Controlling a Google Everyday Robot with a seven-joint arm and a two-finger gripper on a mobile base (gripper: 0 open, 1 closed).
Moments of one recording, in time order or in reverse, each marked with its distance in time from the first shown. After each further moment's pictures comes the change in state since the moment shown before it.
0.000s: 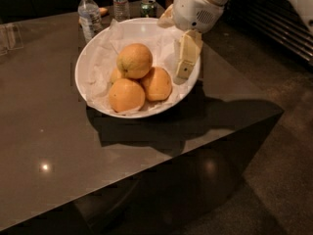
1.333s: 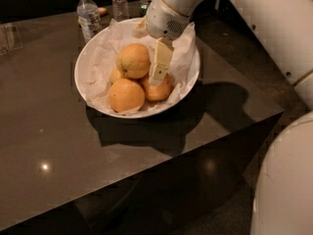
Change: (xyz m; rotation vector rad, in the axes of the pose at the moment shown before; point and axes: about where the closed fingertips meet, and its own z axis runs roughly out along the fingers) arm -0.030 -0.028 0.057 -0.099 -0.087 -0.067
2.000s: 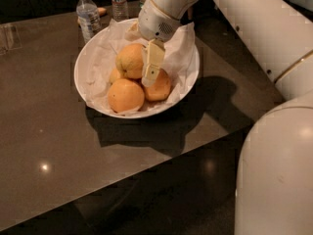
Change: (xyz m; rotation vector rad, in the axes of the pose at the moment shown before) arm -0.010 -0.014 0.022 -0.042 -0.036 -0.021
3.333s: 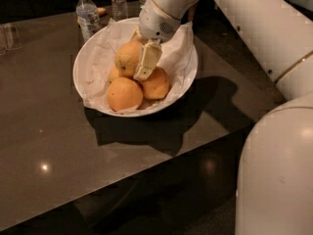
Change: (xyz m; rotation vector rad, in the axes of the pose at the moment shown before) arm 0.000 0.000 0.000 0.000 0.000 0.000
